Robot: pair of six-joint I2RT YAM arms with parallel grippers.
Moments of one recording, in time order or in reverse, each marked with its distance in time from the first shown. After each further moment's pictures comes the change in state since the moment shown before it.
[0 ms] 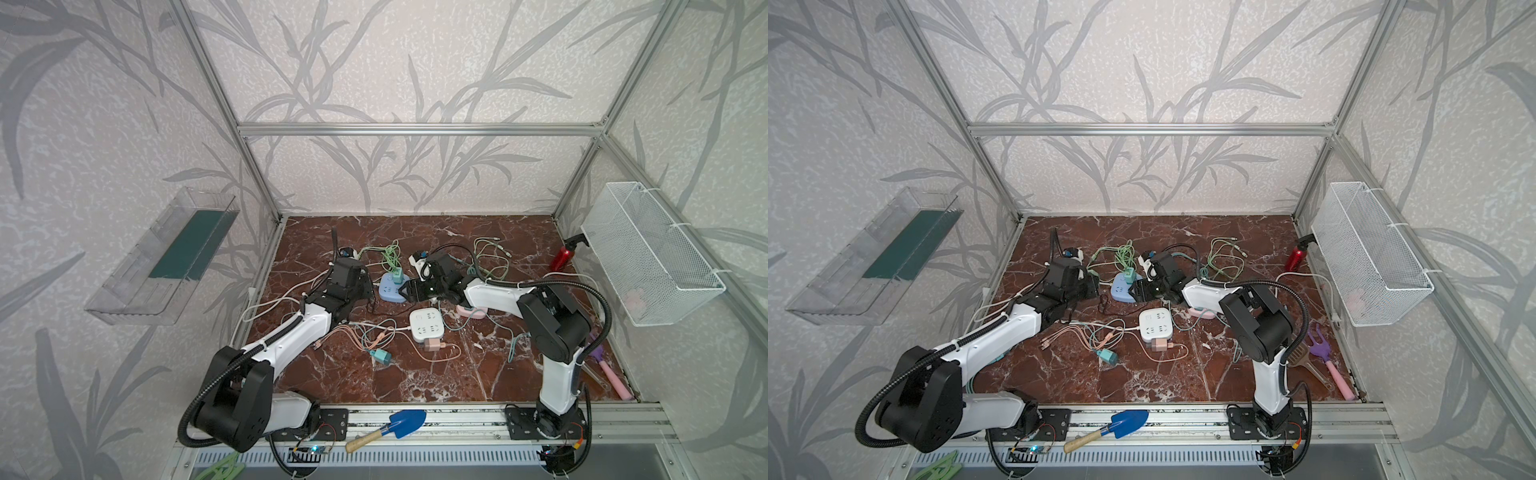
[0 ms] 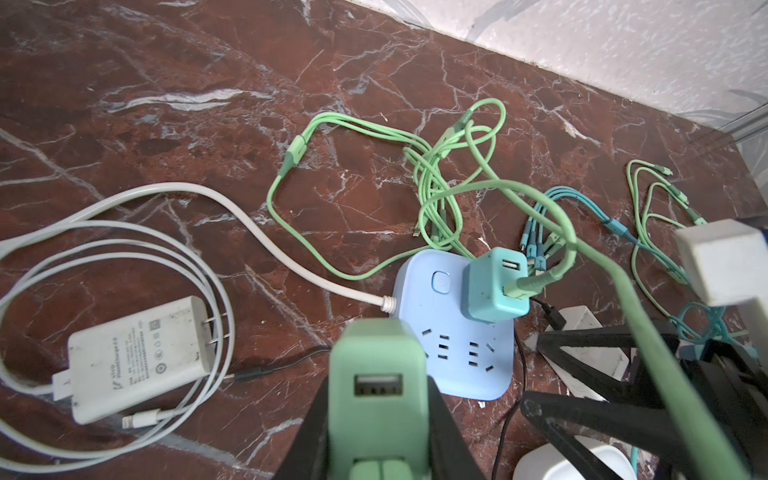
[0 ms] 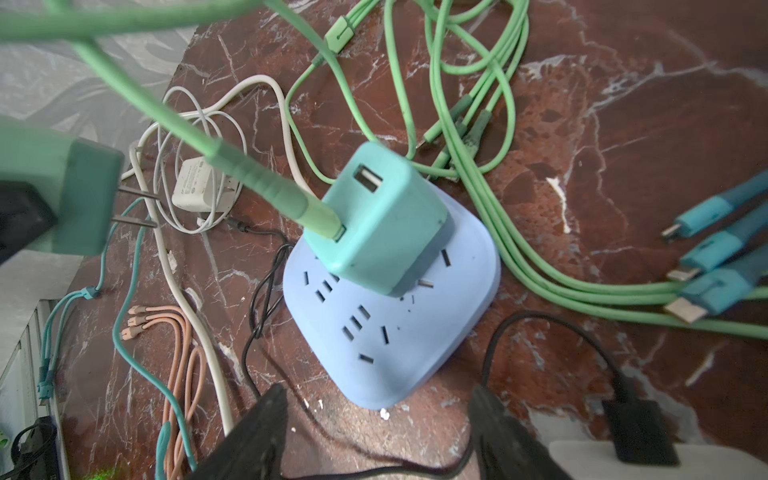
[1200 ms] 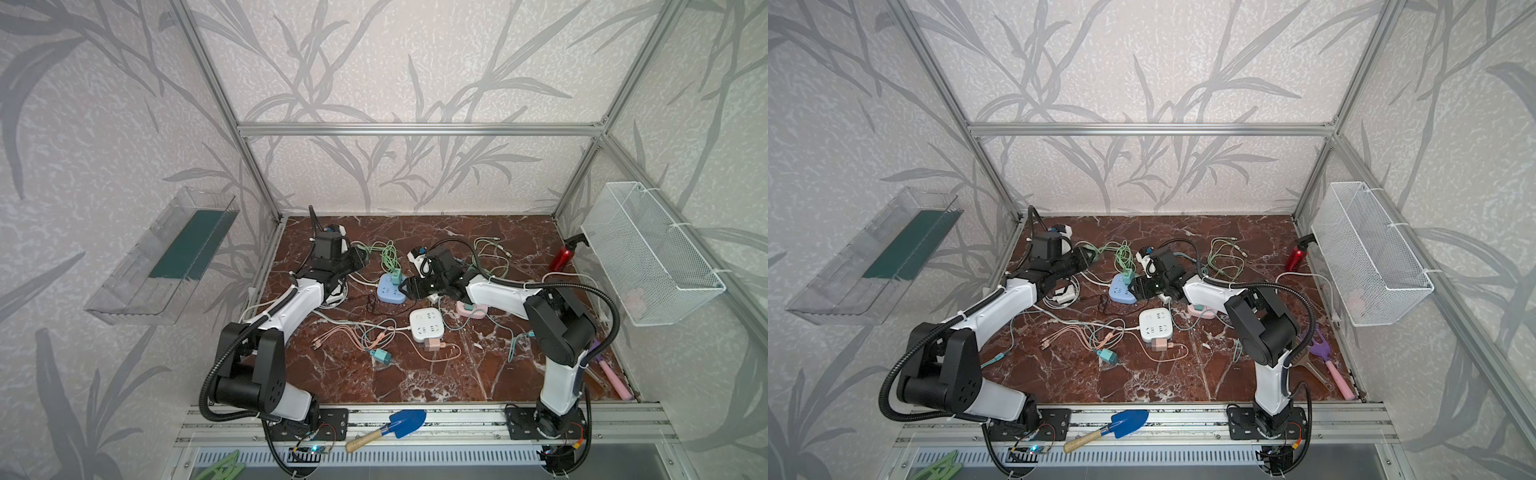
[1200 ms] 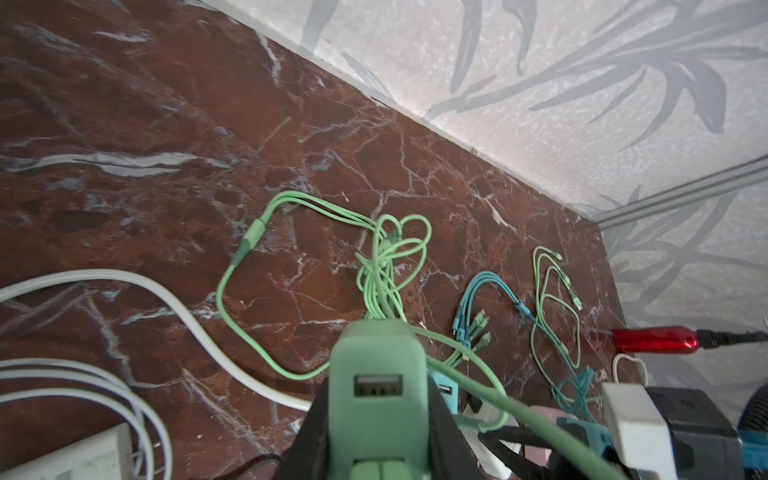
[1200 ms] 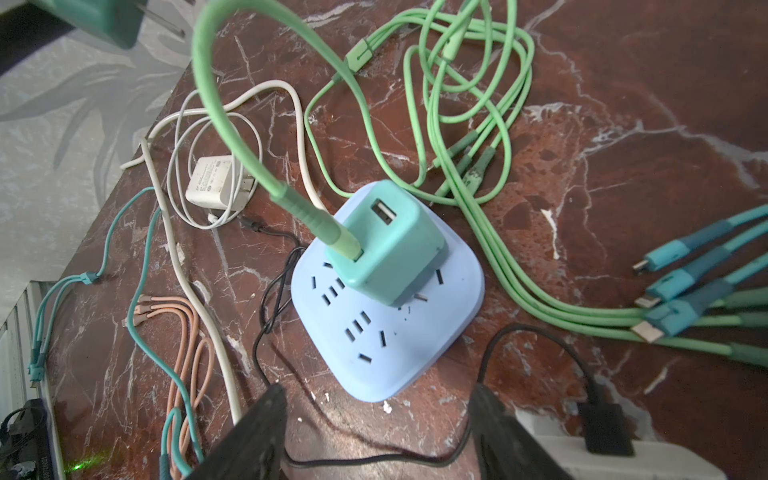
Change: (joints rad) left arm 0.233 0.174 0.216 0.056 0.315 -0.098; right arm 0.000 -0.034 0.054 -0.096 0.008 -0.085
